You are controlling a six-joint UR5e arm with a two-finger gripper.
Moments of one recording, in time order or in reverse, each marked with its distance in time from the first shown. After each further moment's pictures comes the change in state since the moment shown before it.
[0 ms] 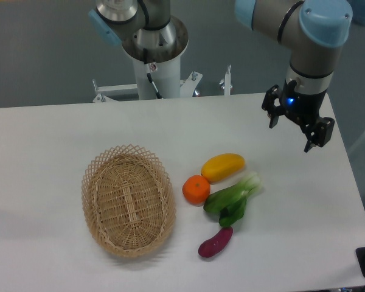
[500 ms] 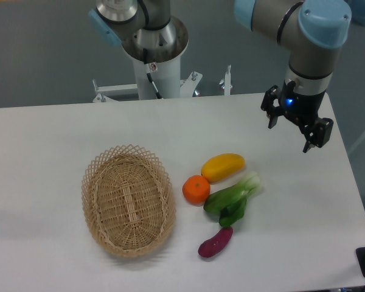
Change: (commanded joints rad) arm -0.005 -0.002 -0.009 0.011 -0.008 -0.018
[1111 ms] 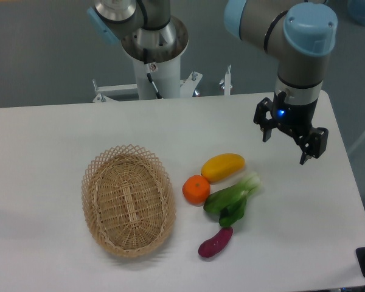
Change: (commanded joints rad) arm -0.058 -0.025 0.034 0.065 -0.003 -0.173
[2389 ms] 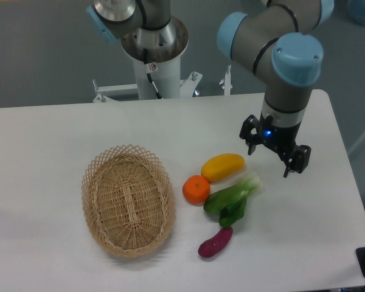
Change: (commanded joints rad) arm -0.048 -0.063 -0.092 0.052 0.011 -0.012
